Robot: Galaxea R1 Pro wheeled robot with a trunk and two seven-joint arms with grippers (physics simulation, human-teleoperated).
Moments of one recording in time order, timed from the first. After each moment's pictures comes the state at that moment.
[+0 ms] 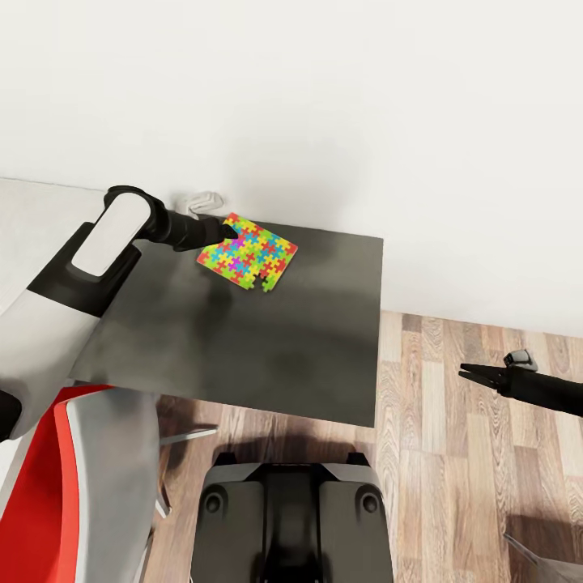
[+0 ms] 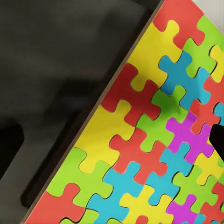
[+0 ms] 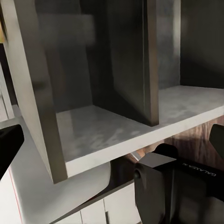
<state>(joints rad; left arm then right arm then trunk) -1.45 0.26 -0.56 -1.14 1.40 0.93 0.70 -0.79 -0.86 0.53 -0.81 -1.14 0.62 1.16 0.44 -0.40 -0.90</state>
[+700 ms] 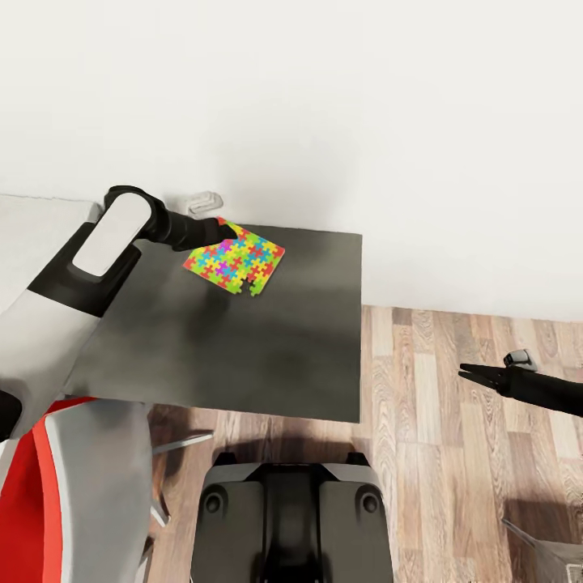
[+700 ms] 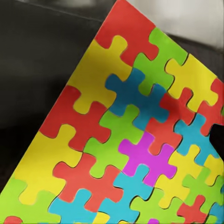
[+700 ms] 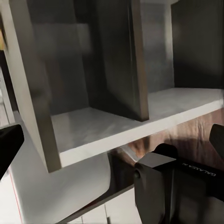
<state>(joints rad) -1.45 0.25 -0.56 -1.14 1.39 0.94 0.70 -0.79 -0.86 0.53 -0.81 -1.14 0.62 1.16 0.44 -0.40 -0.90</state>
